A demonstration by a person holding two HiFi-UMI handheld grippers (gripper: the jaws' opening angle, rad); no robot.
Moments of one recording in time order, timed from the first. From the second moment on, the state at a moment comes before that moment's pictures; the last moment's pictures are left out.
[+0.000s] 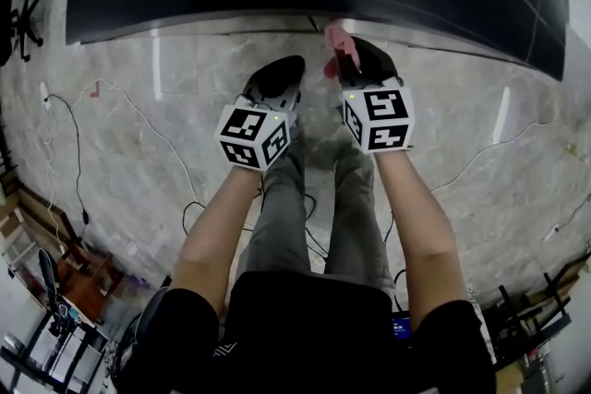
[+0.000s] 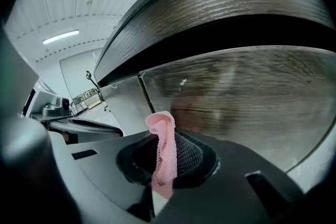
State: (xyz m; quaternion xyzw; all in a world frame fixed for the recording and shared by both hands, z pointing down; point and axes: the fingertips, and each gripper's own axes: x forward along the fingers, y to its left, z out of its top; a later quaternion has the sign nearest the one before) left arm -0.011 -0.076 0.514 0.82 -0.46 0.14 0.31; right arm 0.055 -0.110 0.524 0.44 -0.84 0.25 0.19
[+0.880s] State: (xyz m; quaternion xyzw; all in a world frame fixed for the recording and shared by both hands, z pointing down) left arm 0.120 -0.080 0.510 0.86 -0.40 0.15 0.30; right arm 0.210 -0.111 0.519 0.51 -0.80 0.24 0.18
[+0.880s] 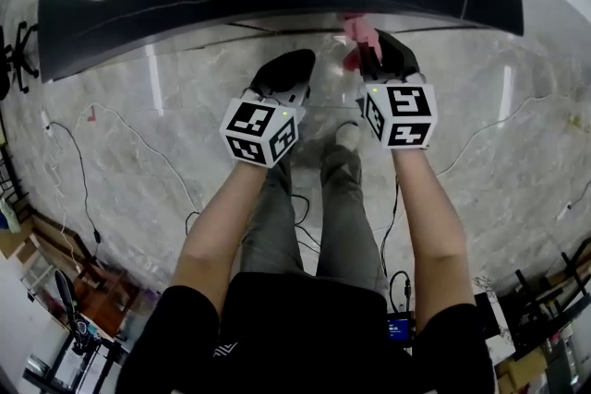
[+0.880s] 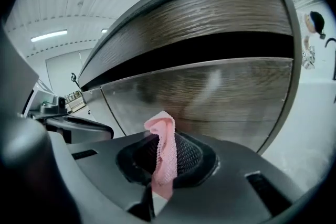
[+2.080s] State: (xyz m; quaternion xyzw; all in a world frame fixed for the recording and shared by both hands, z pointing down) left arm 0.219 -0.073 0.532 0.87 -0.36 0.16 0.31; right arm 0.312 -0.079 0.550 0.55 -0.77 0.28 0.18
